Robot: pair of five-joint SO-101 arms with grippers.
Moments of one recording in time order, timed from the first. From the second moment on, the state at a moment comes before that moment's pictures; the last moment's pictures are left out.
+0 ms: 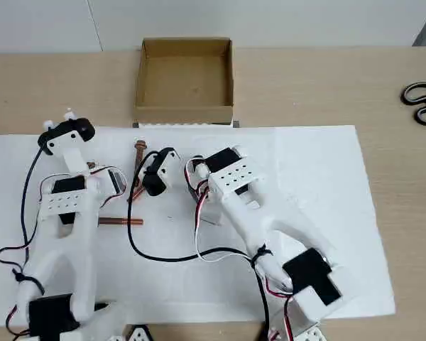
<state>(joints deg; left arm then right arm) -12.8 -13.9 46.8 47.5 19.5 -33.8 6.7 16.3 69.3 38.0</state>
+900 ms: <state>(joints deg) -12.8 -13.9 46.8 47.5 19.5 -31.9 14.1 13.6 64.4 36.2</state>
